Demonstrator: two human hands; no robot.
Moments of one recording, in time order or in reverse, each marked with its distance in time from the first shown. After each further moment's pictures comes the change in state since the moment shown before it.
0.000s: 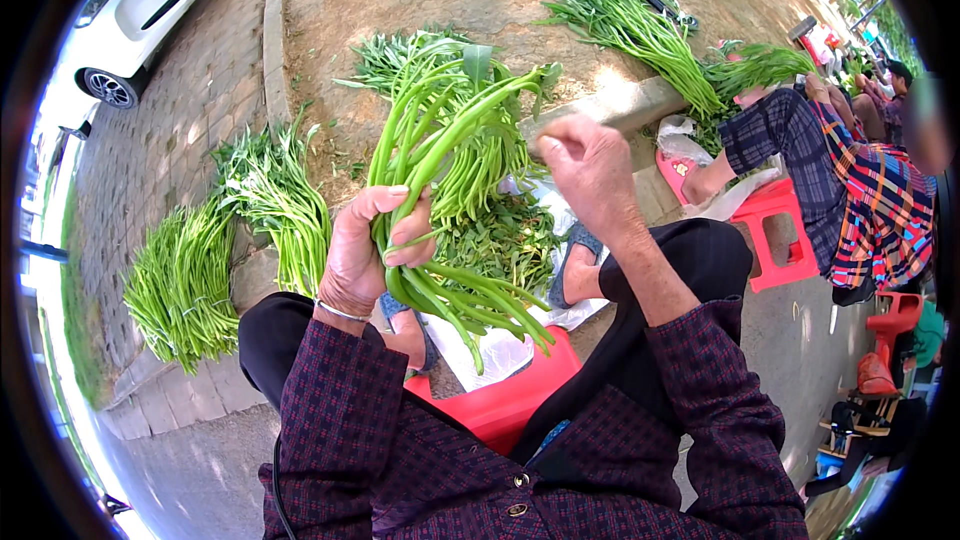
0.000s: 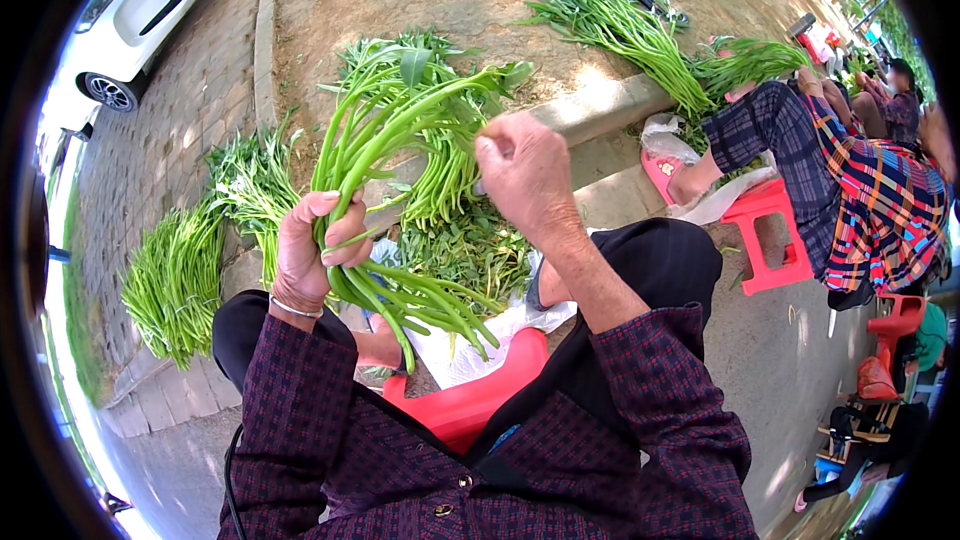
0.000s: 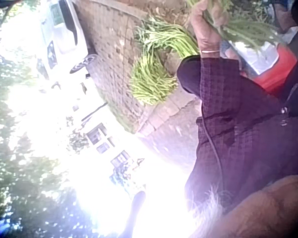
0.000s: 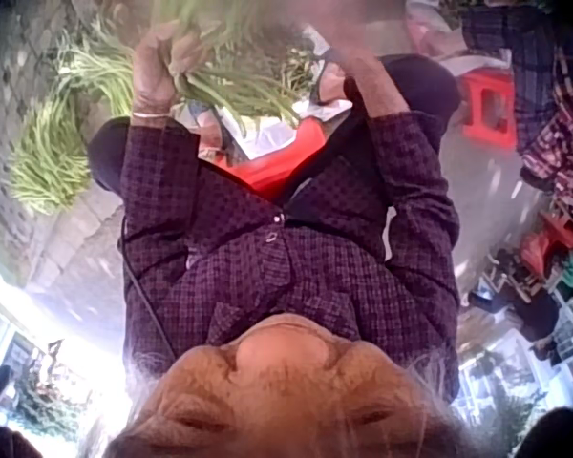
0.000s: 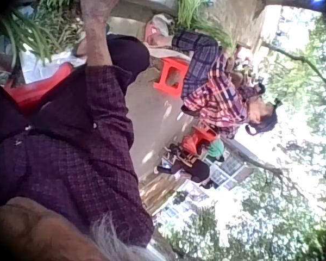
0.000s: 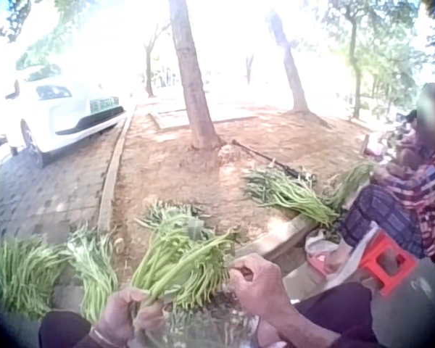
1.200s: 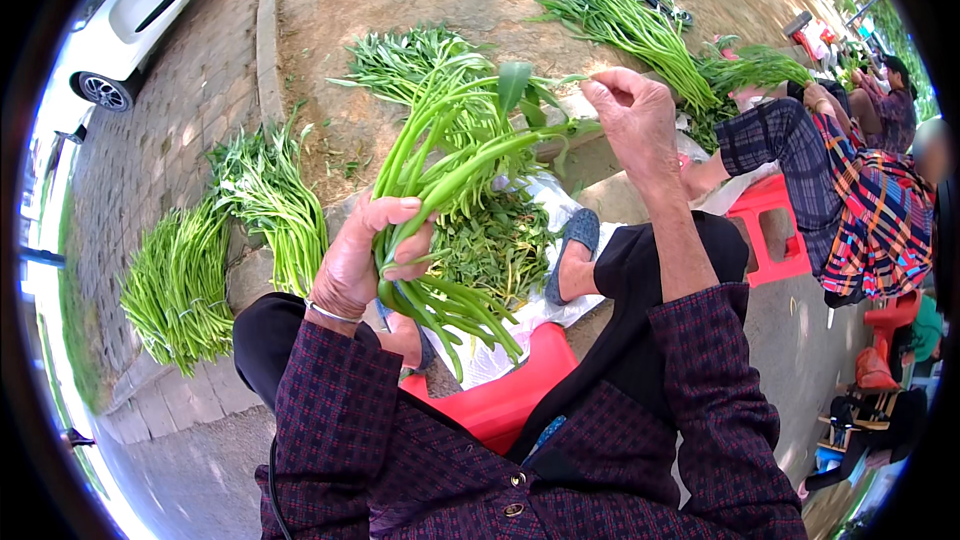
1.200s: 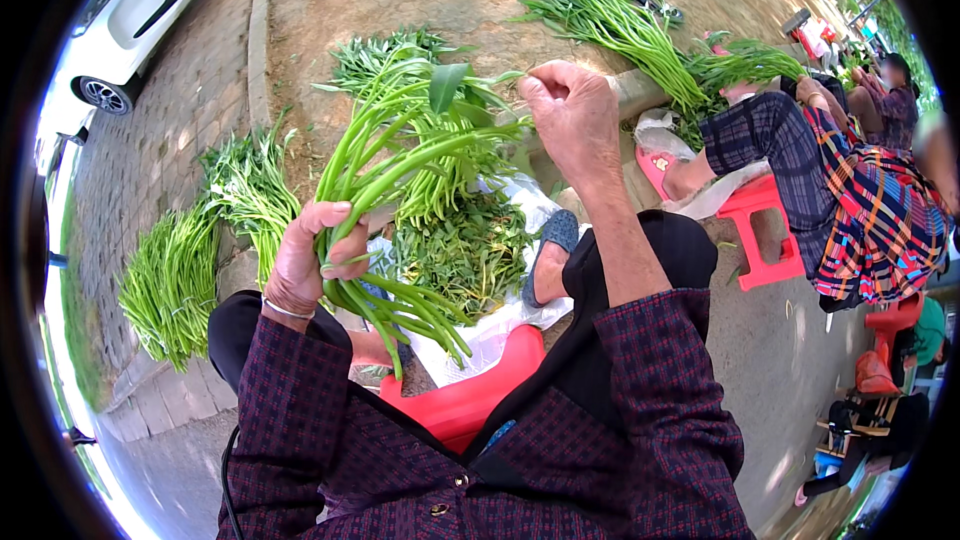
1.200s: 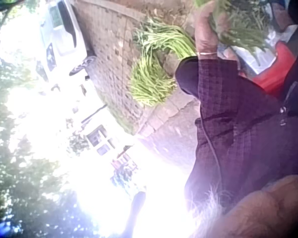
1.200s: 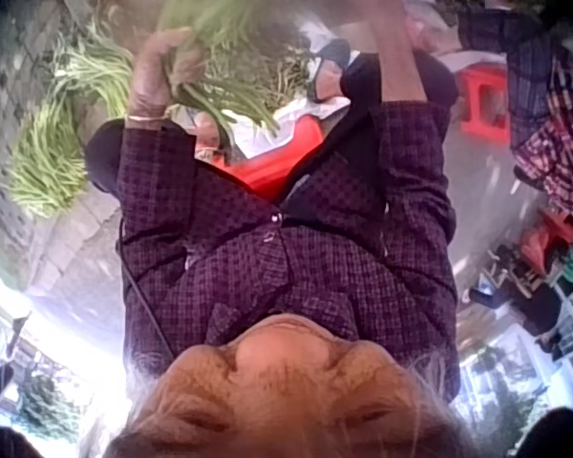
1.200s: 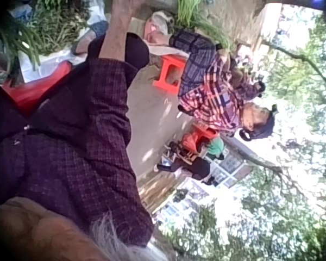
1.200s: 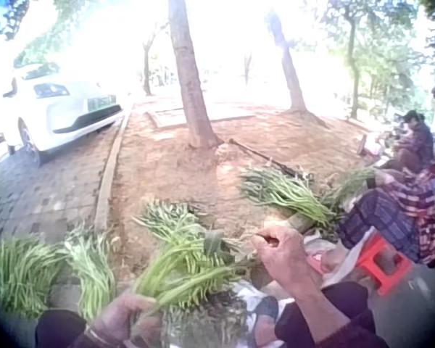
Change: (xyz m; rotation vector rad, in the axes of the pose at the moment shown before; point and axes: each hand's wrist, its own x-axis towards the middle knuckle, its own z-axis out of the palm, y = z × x) left_hand 0.005 0.010 0.016 0.236 0.138 -0.105; right_hand 0.055 0.010 -0.042 -0.099 0.091 0.045
